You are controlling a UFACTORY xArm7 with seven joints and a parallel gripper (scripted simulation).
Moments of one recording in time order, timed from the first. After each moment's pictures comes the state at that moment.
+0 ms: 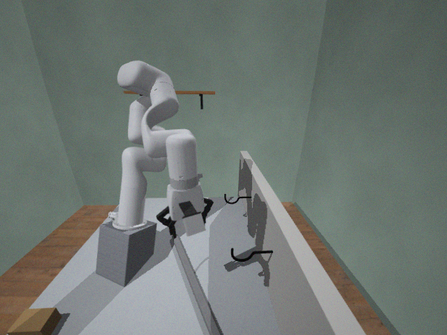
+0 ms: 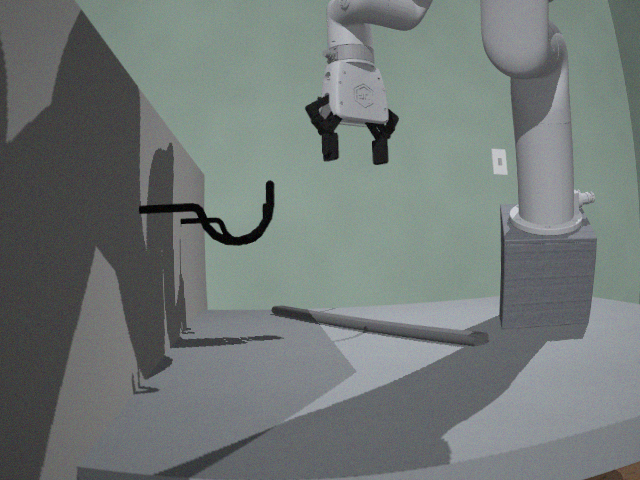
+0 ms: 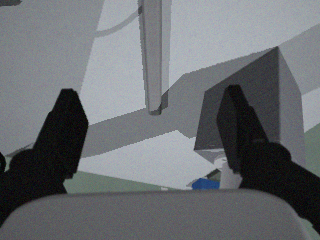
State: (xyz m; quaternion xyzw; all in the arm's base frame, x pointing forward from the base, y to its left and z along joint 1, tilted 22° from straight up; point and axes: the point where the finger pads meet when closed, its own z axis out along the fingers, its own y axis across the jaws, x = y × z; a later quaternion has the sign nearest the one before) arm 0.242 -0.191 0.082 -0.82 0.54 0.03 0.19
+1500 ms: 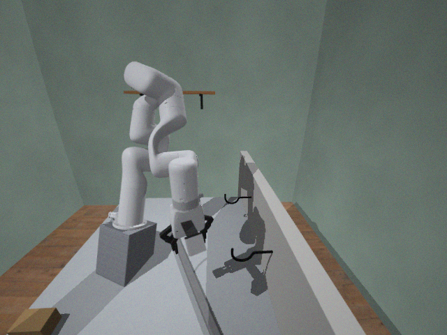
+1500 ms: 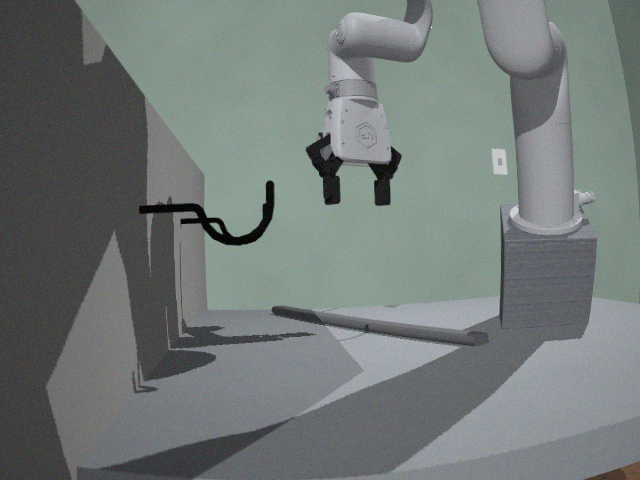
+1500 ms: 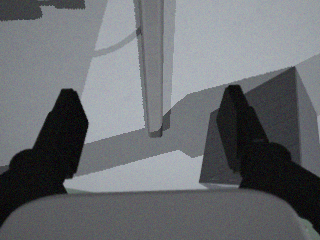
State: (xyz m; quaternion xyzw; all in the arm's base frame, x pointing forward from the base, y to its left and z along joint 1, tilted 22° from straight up) arm 0.252 -0.169 0.022 -0.82 0.54 0.03 0.19
